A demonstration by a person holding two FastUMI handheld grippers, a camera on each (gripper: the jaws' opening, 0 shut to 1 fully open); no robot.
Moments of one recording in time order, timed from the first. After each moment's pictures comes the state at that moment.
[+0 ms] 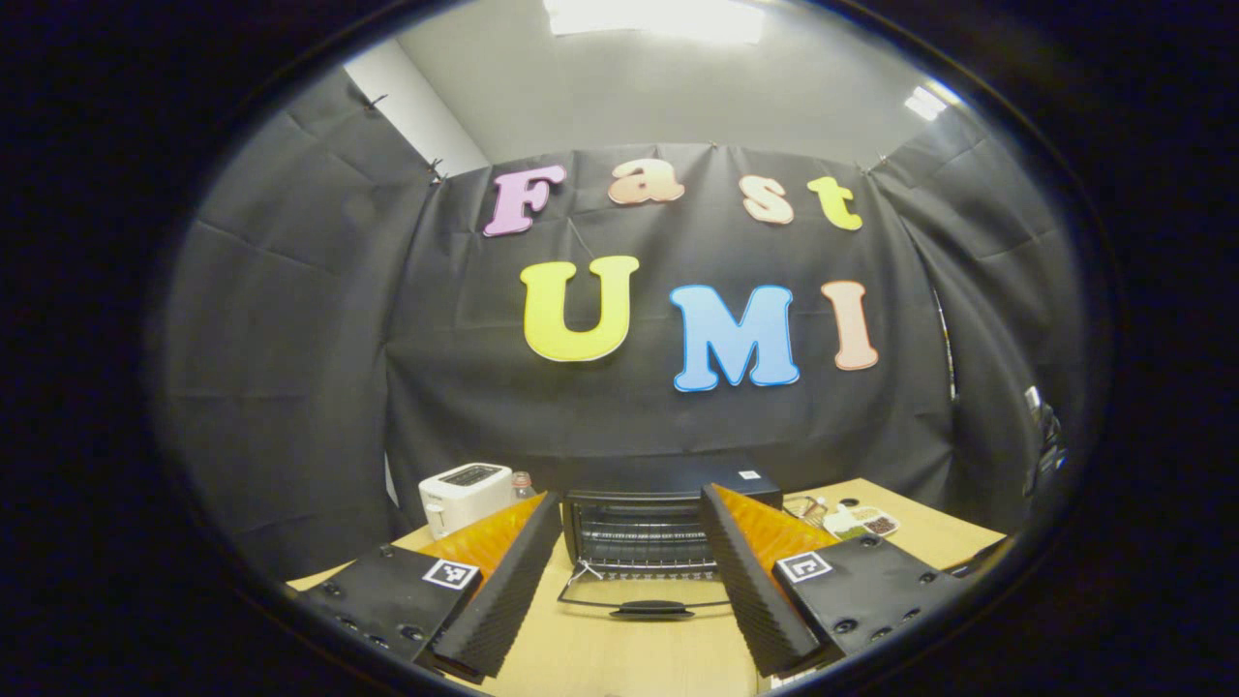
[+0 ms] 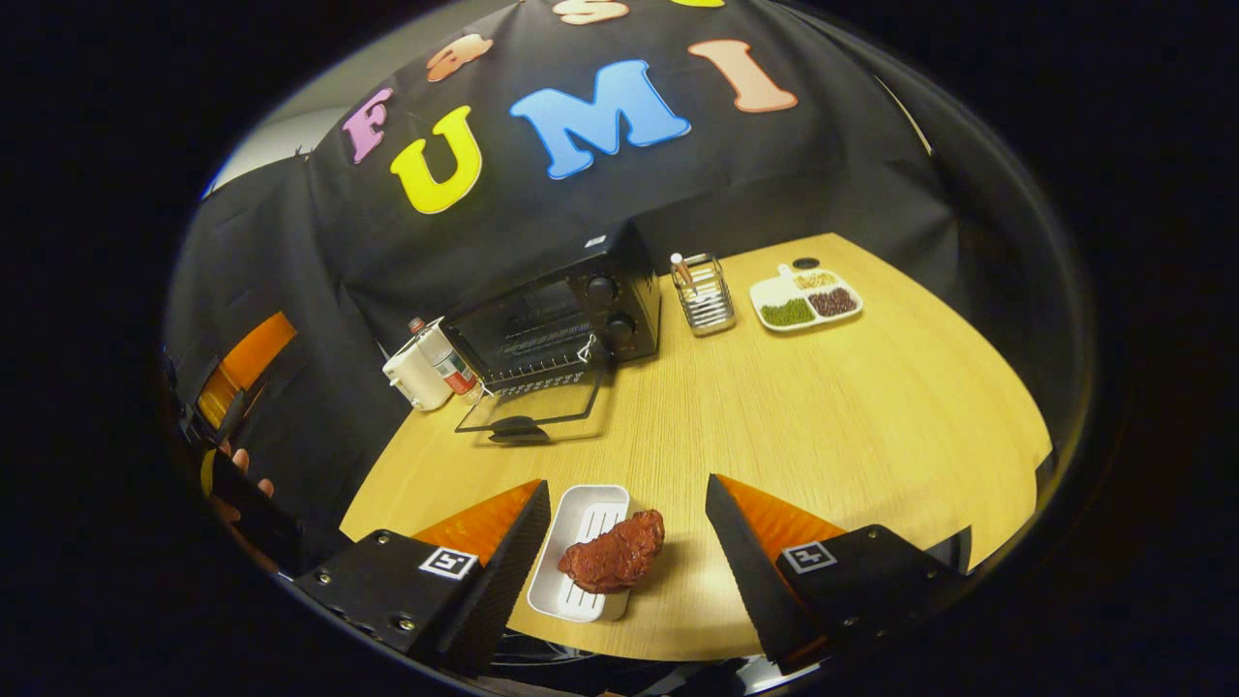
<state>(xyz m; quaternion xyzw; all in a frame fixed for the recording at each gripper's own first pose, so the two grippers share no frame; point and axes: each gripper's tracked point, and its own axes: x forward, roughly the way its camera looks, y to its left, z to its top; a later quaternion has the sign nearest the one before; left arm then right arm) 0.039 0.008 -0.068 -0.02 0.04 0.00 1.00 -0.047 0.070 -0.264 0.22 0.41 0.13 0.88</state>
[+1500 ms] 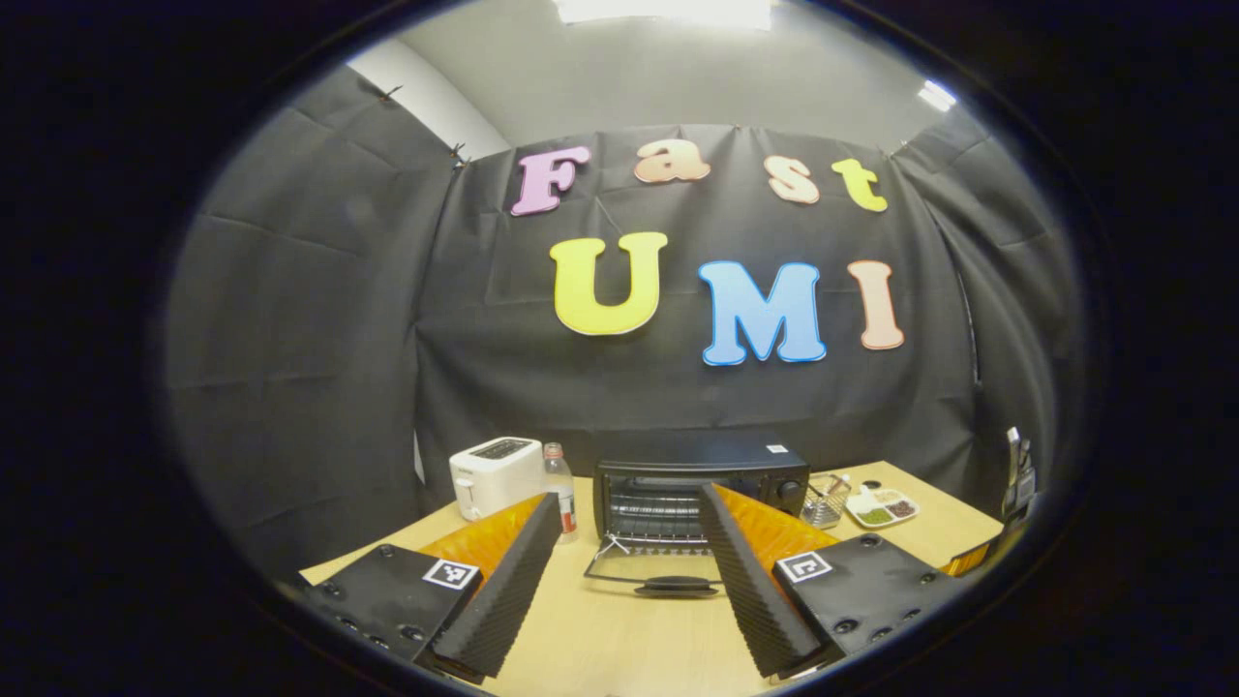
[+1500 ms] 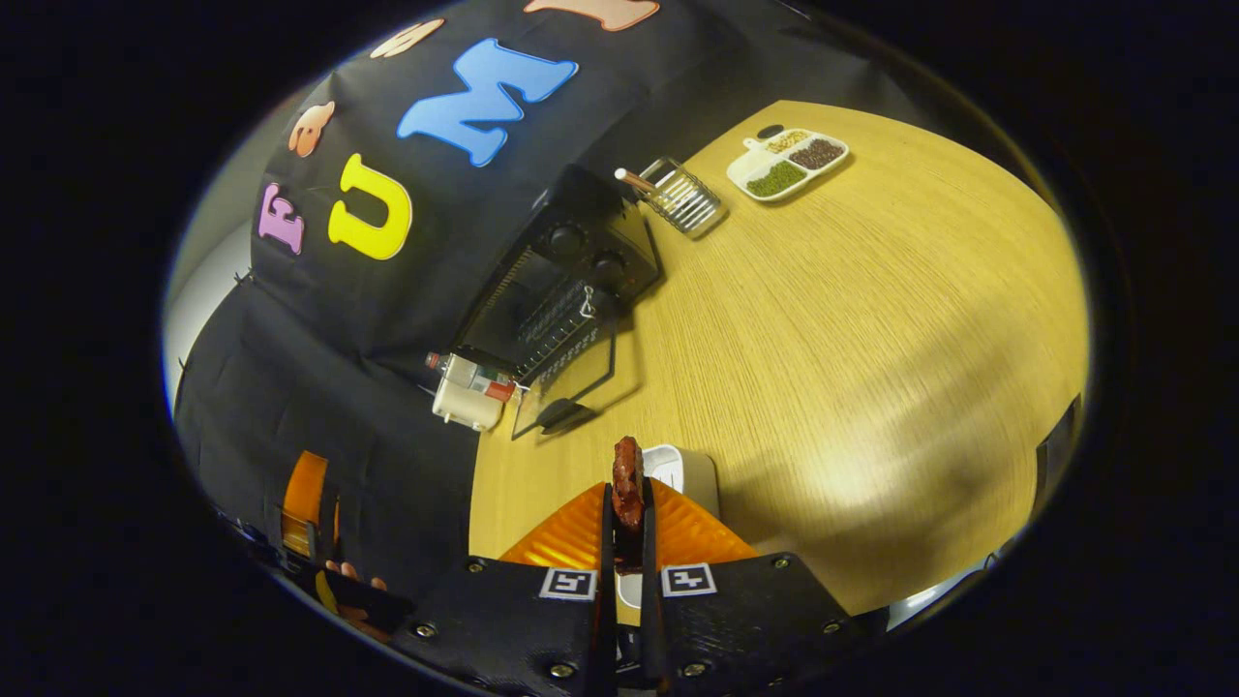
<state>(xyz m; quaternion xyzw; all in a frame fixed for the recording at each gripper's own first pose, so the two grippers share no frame) 0.024 0.032 -0.098 -0.02 0.08 0.03 1.00 -0.032 0.099 -0.265 0.40 0.46 0.14 0.78</state>
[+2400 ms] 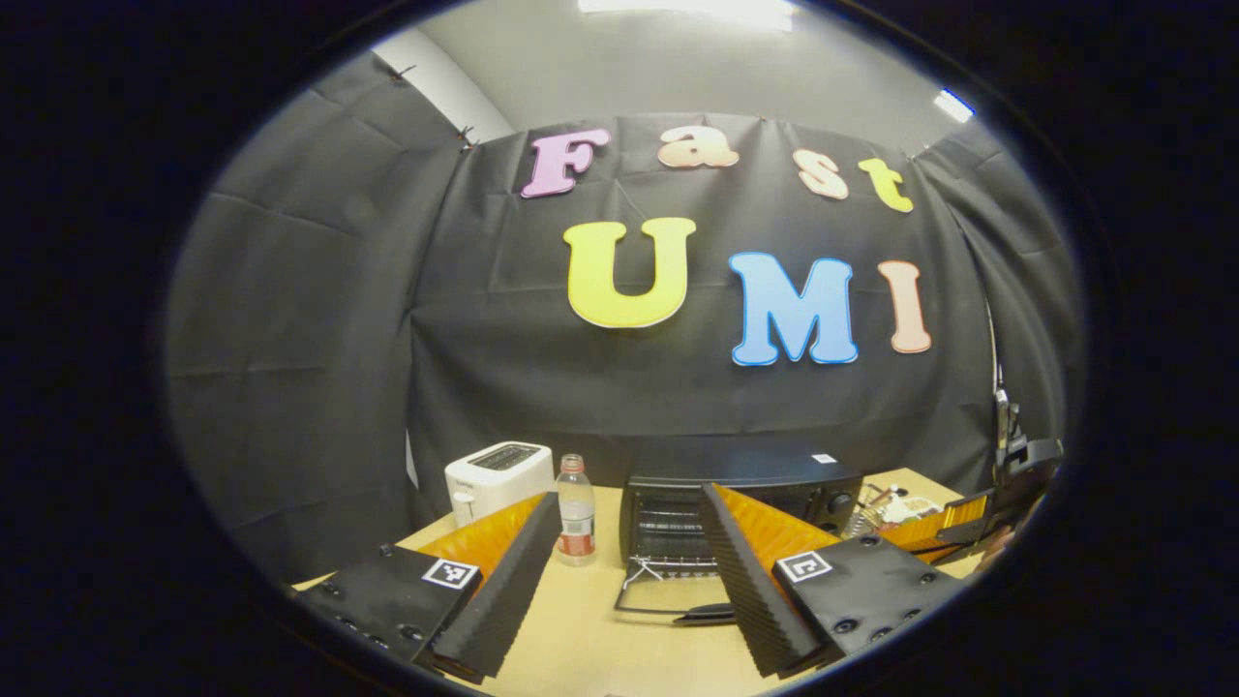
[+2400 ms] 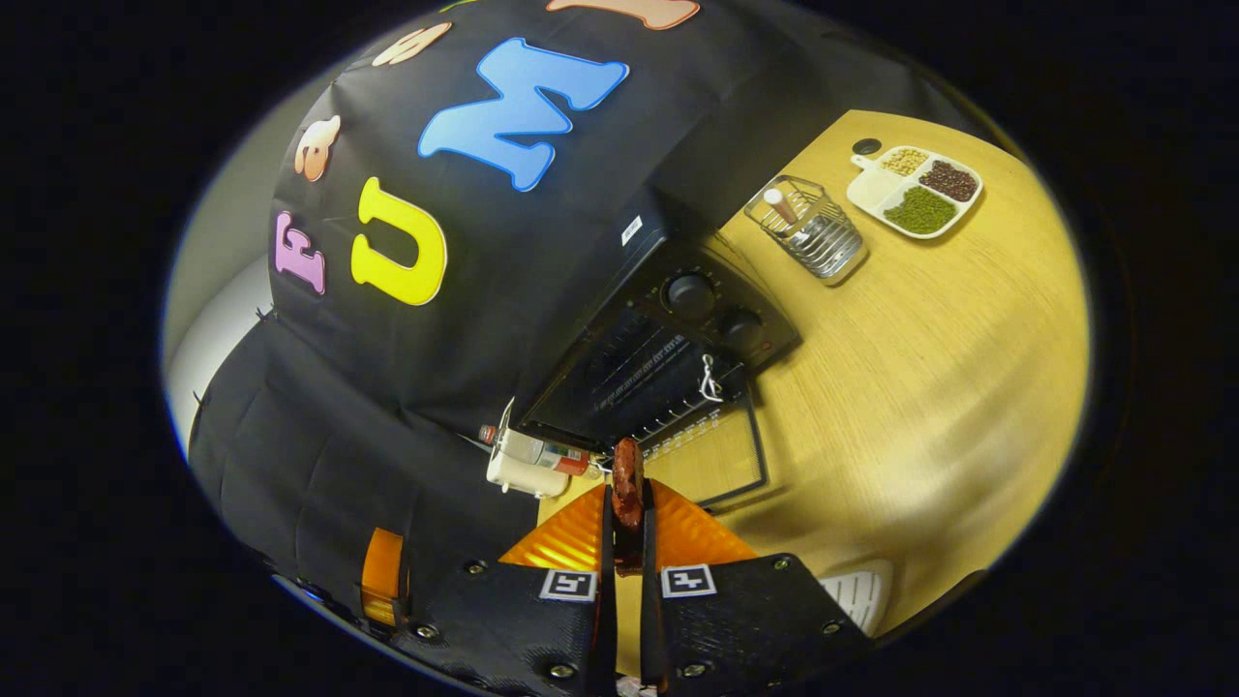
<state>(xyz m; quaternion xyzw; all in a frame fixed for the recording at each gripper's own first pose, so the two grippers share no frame) 0.114 0.107 -0.122 -0.03 0.08 0.04 1.00 0.111 0.205 -0.243 0.45 0.40 0.16 0.78</state>
